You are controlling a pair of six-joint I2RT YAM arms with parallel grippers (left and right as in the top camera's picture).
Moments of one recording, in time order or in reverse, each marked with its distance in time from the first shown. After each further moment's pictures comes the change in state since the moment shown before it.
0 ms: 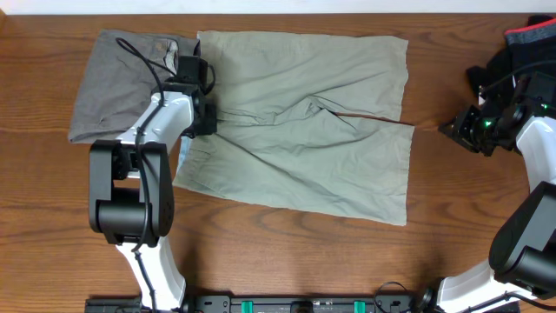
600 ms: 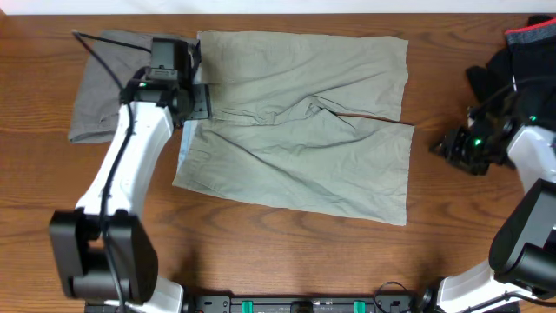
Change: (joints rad) left arm 0.003 -0.340 0.005 -0.102 0.100 -0.005; right arm 0.000 0.000 -0.169 0.039 0.085 -0.084
